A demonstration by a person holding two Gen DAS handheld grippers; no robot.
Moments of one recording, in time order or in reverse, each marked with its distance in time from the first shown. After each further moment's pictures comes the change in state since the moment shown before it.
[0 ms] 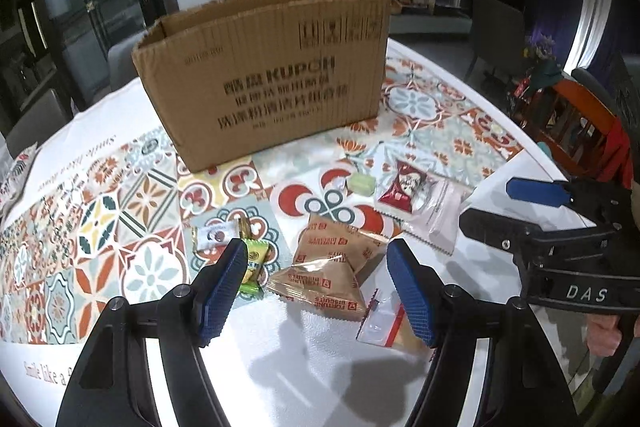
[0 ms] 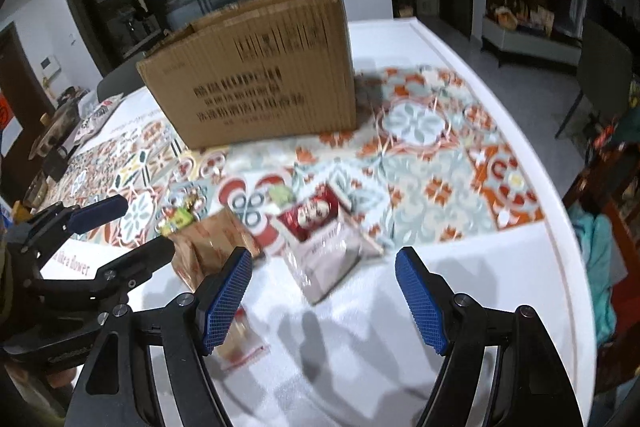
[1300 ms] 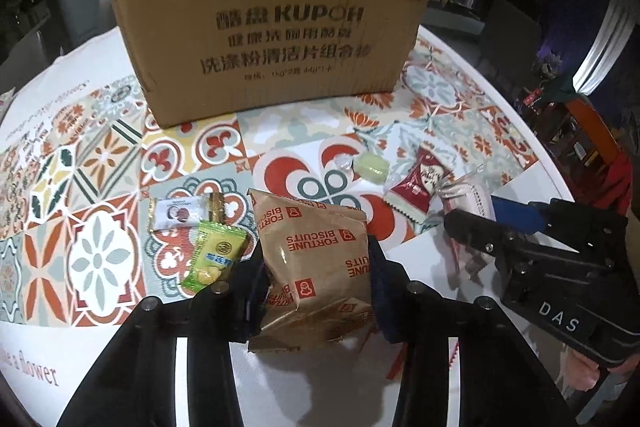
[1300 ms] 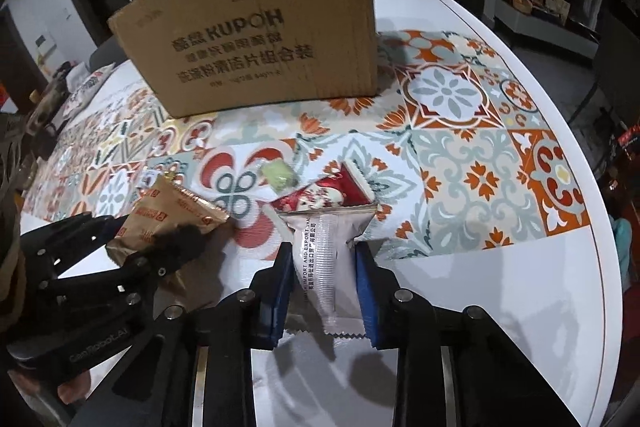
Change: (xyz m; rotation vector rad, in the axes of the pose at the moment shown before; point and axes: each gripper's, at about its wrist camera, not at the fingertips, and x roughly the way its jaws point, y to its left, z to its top) left arm 0.043 0.017 -0.002 -0.138 0.083 -0.082; right arm 0.045 0.012 0.008 -0.052 0.077 -0.009
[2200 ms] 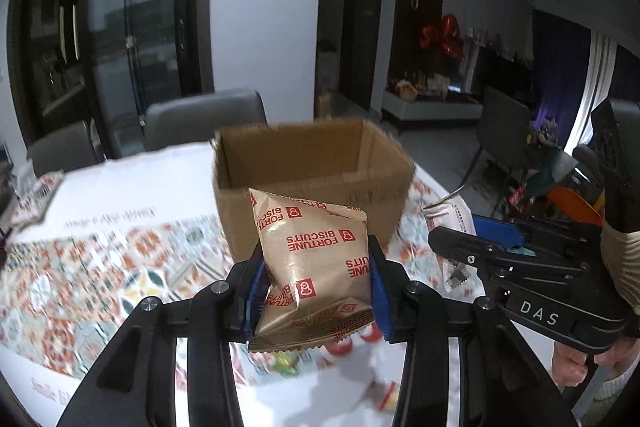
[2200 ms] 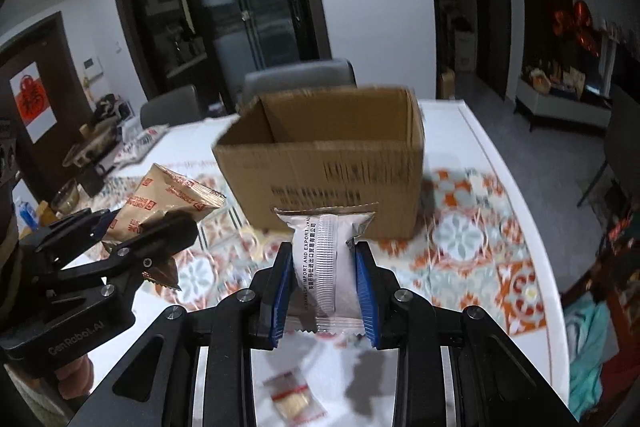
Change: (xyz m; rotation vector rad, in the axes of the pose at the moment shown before) left arm -0.145 0.009 0.062 0.027 -0.385 0.069; right arm -0.110 0.046 0.071 -0.115 -0.296 0.081
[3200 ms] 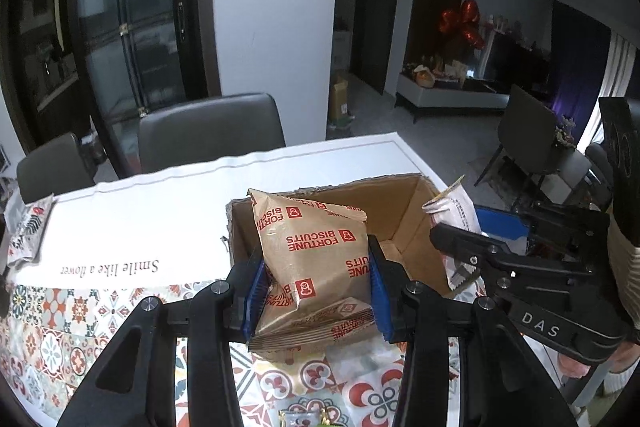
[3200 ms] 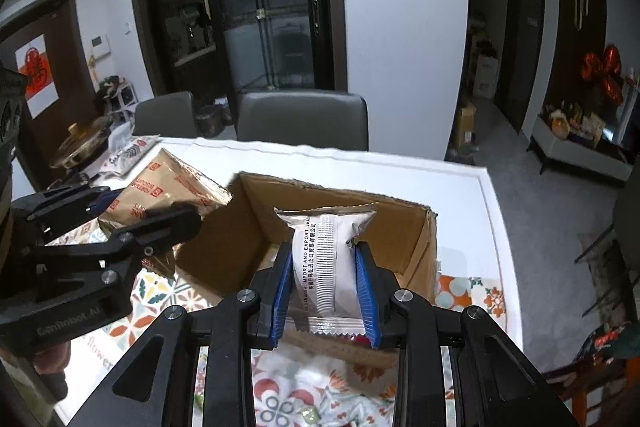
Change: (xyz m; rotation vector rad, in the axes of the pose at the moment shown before) left arm 0.114 0.050 0.102 -0.027 0.132 0.013; right arm 0.090 -0.015 0.127 -0.099 0.064 0.019
